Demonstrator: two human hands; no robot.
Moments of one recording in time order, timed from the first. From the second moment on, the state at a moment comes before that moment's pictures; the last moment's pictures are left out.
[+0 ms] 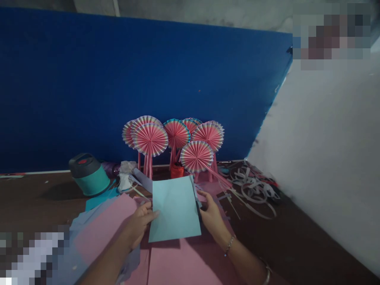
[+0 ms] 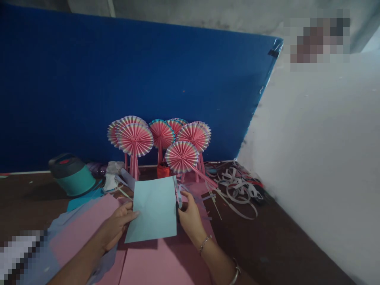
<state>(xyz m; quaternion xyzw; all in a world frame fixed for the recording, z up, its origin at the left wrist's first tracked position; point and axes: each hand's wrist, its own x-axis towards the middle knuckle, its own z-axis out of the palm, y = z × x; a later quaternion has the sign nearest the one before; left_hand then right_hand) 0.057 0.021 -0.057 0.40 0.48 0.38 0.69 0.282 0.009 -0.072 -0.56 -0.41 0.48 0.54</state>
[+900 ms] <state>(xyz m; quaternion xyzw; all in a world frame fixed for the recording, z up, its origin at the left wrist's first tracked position) 0.048 0.019 -0.060 0.79 0.47 0.39 -0.09 0.284 0.002 -0.055 -0.43 -0.41 0.66 0.46</state>
